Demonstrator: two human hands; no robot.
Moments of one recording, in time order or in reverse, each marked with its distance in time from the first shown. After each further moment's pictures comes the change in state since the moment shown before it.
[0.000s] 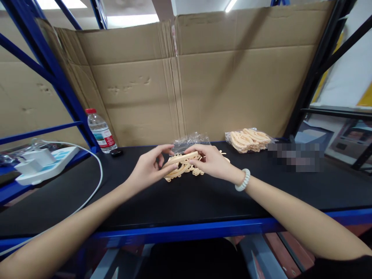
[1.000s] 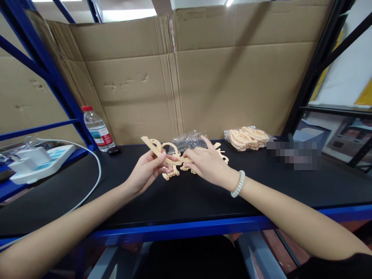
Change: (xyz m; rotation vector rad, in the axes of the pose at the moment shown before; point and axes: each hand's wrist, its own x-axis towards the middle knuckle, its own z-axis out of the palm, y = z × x) left_hand -0.003 0.010 0.012 -1.185 -0.004 -0.602; right_hand -0.008 0.005 0.009 -0.777 0.014 -0.350
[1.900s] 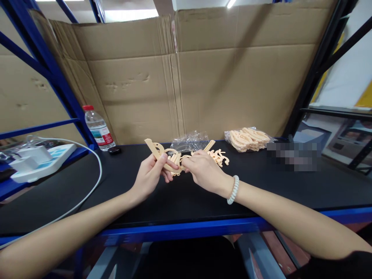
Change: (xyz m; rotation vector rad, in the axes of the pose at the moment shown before) left_hand -0.010 -0.010 0.013 0.279 0.128 0.151; right_hand 0.001 -0.015 0.011 0.129 0.075 -0.057
